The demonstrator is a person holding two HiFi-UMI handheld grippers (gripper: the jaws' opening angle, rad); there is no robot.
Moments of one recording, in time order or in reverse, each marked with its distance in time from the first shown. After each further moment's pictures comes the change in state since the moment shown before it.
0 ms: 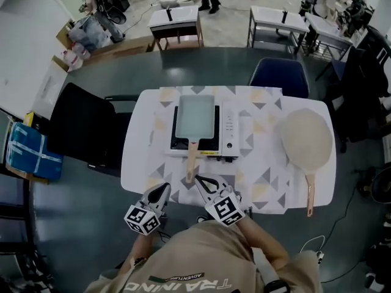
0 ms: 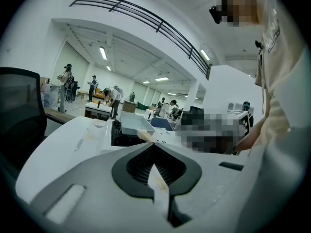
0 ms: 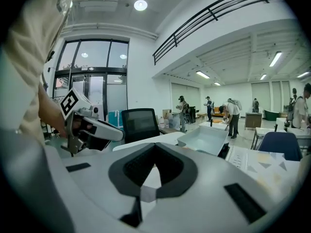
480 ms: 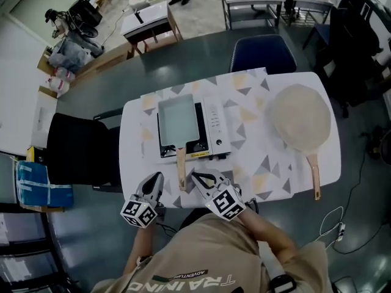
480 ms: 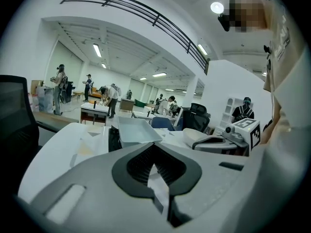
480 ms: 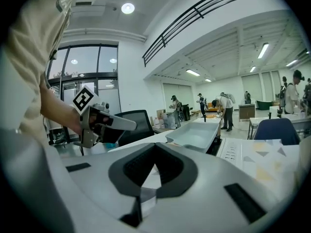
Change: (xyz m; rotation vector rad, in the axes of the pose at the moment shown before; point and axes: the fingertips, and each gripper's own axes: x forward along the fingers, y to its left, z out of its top) left arm 0.062 0.030 0.040 0.037 0.055 -0.013; right arm 0.006 -0.033 -0.016 0.118 -0.025 -0.030
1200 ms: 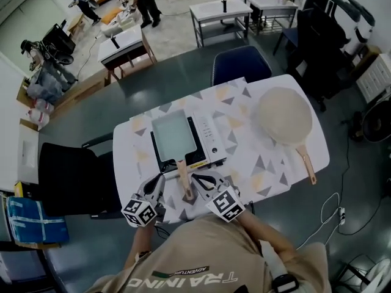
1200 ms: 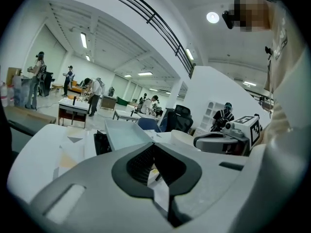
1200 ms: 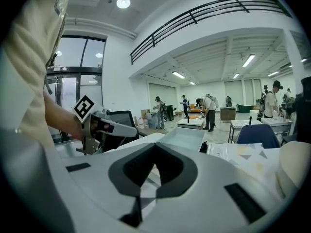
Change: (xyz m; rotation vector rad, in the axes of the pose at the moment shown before) left arm 0.035 0.024 0.019 0.008 0.022 -0.247; right arm 0.010 -0.016 0.033 0.019 0.030 -0.230
